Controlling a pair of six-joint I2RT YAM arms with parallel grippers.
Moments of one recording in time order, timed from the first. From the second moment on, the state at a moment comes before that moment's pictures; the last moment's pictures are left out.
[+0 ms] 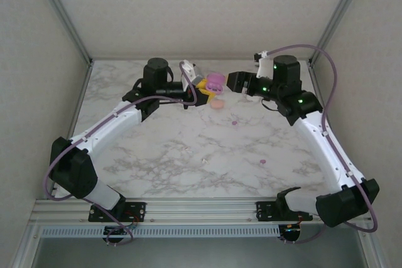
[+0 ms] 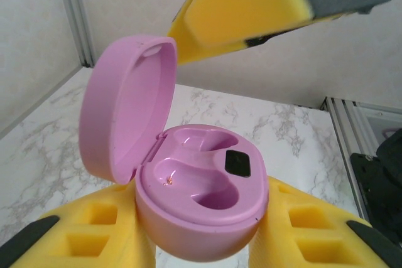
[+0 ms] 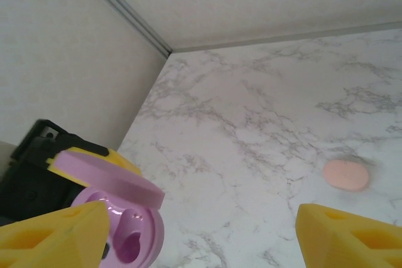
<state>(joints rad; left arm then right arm) -0.57 1.53 1.28 -0.04 0.86 0.14 0.36 1.25 1.35 -0.52 -0.45 0.44</state>
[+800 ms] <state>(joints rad) -0.56 1.43 1.13 0.20 0.74 -0.03 0.17 1.48 1.18 -0.88 -0.31 0.46</state>
